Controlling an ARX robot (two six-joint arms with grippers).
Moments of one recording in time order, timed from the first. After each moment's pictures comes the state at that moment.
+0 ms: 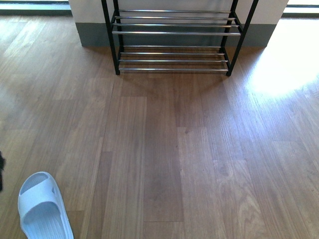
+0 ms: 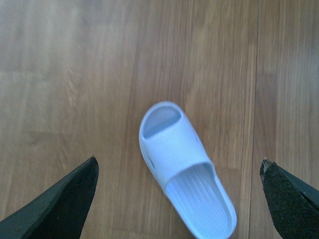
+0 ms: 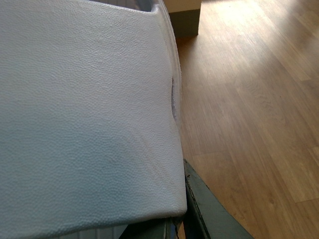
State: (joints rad) left arm 0.09 2.12 0.37 0.85 -0.05 0.09; right arm -0.17 1.08 0.25 0.48 0.12 0.10
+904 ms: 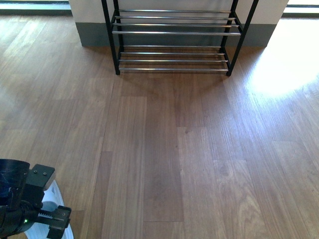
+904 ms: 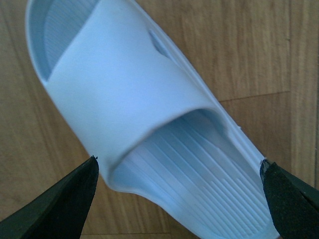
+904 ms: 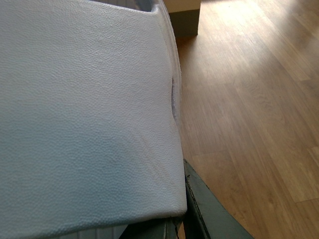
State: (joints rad) left arm 0.00 2.78 0.80 0.74 -0.07 0.21; right arm -0.17 1.08 0.25 0.48 0.12 0.10
